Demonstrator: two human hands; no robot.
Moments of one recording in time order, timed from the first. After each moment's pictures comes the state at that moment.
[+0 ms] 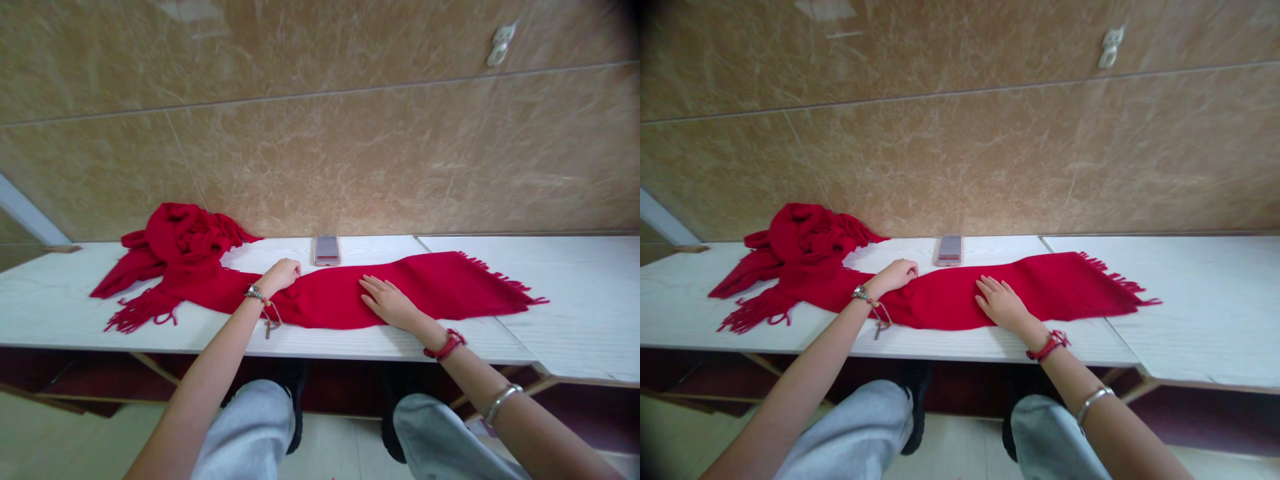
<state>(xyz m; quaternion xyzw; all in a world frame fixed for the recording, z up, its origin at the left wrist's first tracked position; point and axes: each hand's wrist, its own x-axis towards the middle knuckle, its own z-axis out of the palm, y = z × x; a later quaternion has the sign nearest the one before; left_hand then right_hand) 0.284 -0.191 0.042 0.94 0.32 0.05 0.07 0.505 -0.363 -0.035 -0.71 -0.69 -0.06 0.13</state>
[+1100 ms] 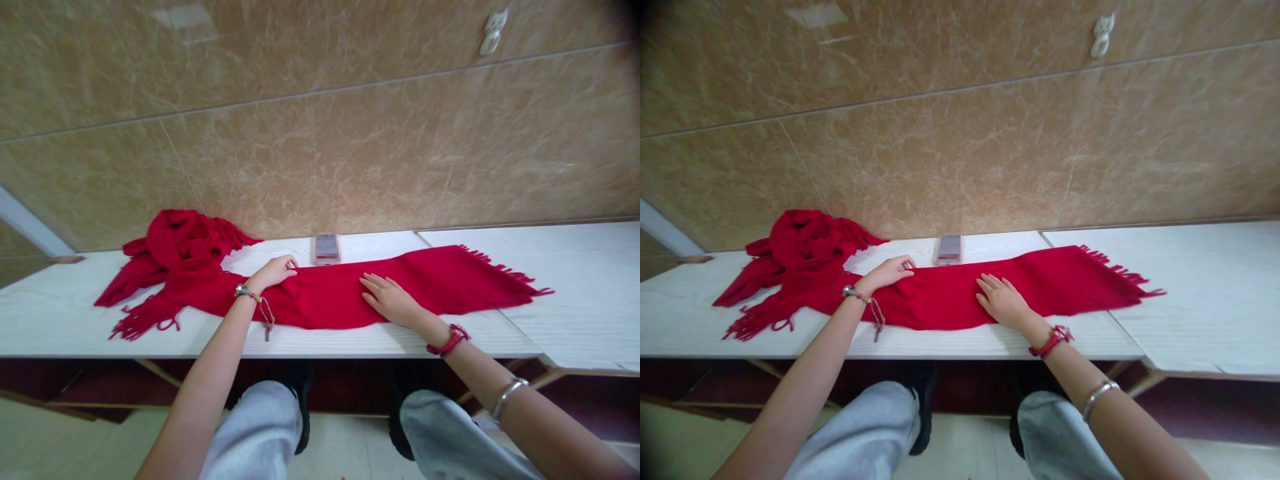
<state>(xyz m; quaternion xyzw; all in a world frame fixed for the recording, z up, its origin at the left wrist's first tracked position) 0.272 -0.165 0.038 0.94 0.31 0.10 0.12 0.502 -0.365 -0.031 -0.70 -0.70 -0.07 0.14</state>
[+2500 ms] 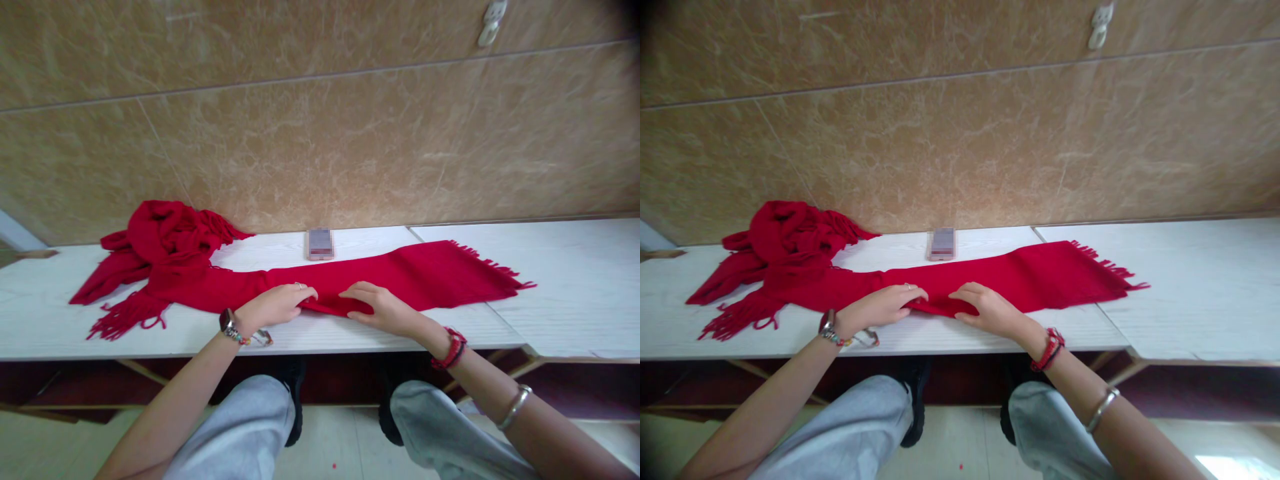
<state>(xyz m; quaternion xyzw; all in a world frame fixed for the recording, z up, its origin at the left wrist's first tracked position) 0.259 -0.258 0.043 1.00 0.08 0.00 0.05 0.470 -0.395 0.005 -0.53 -0.79 0.00 0.29</state>
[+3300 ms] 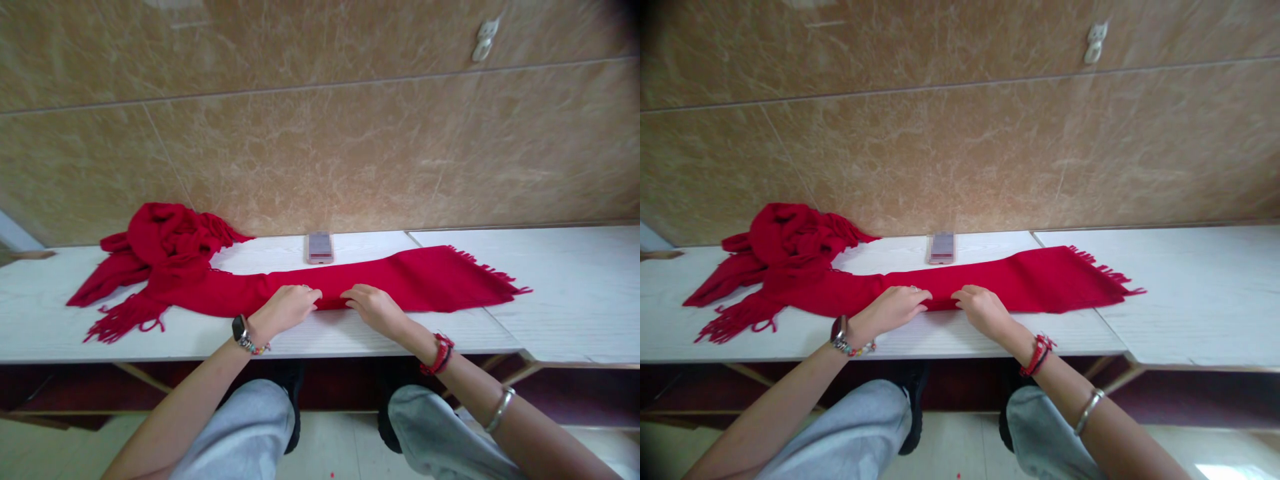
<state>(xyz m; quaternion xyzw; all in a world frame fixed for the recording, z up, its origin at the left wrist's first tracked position) 0.275 -0.281 0.046 0.98 0.13 0.03 -0.11 0.459 -0.383 0.002 -0.64 -0.73 -0.05 0.23</state>
